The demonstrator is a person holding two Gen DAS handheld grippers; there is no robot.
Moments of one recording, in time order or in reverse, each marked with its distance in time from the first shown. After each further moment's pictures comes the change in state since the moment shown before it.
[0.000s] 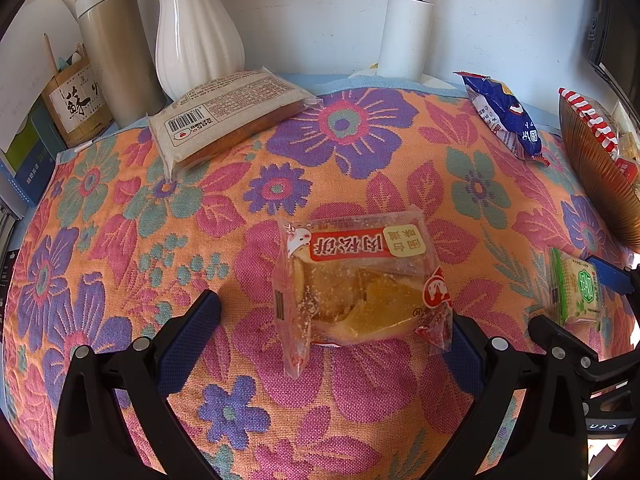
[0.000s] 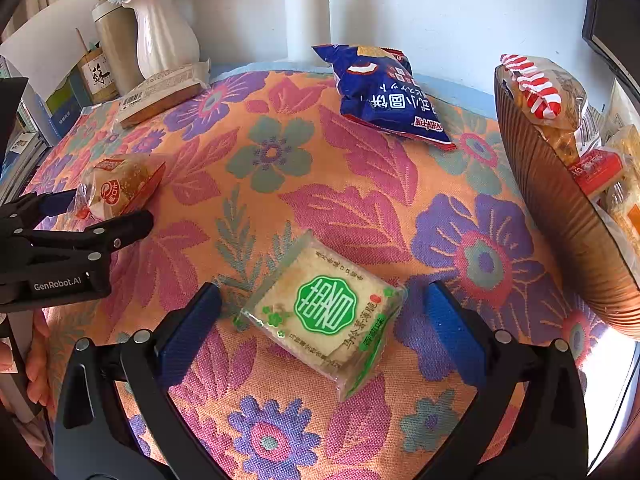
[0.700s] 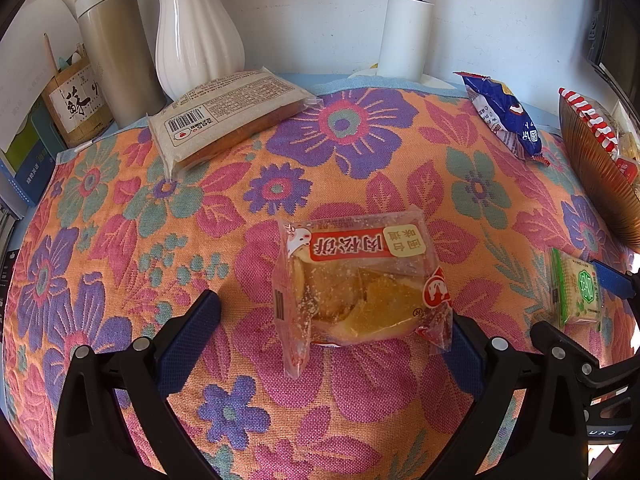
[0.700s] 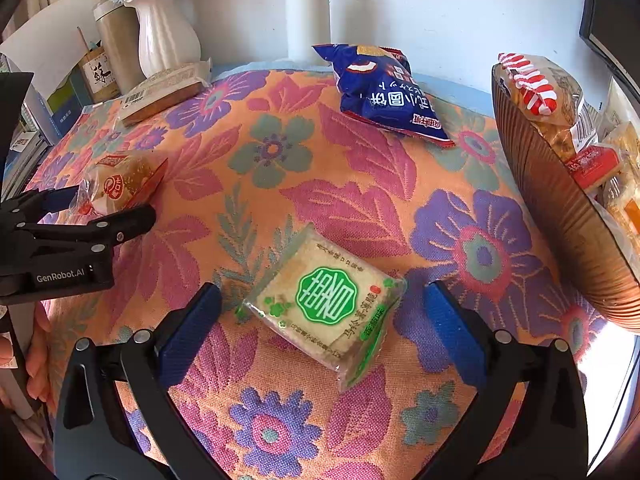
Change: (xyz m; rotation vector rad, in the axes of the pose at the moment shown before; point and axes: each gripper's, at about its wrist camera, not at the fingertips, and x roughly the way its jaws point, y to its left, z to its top) left arm 0.000 0.000 0.000 0.000 0.000 0.001; right arm -0.002 0.000 -0.001 -0.002 0.001 -0.001
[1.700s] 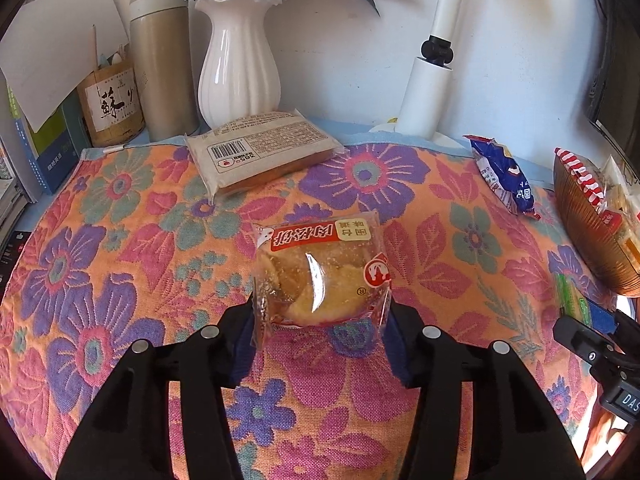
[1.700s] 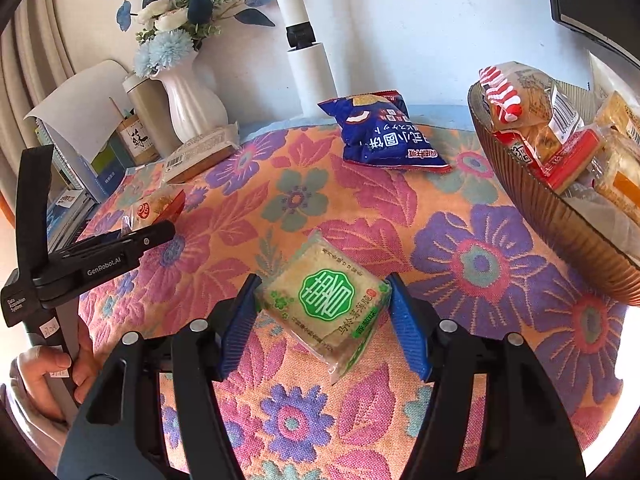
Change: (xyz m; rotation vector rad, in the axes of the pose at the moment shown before) left arm -0.029 0.023 -0.005 -0.114 -0.153 -0.020; right arm -0.028 -0.024 -0.009 0.118 -0.185 0.212
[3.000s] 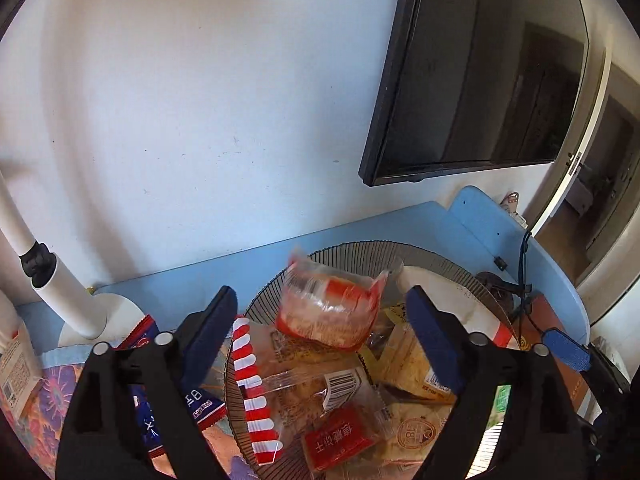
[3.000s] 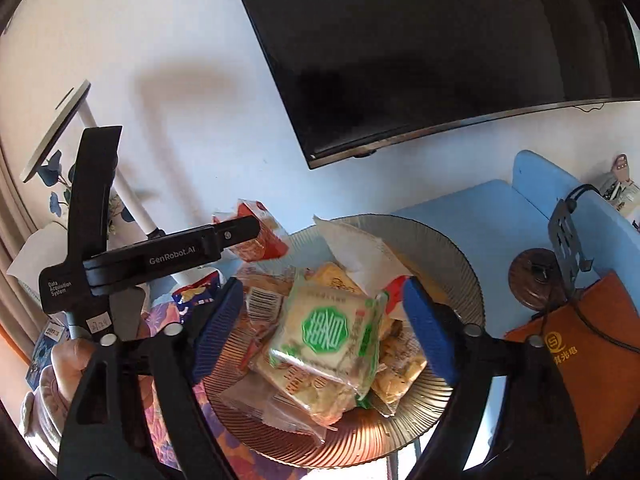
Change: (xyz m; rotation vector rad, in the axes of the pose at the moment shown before) left arm 0.018 -0.334 0.147 0.299 -0.023 -0.374; right arm -0.146 -0.208 0.074 0.275 -0.277 -0.164
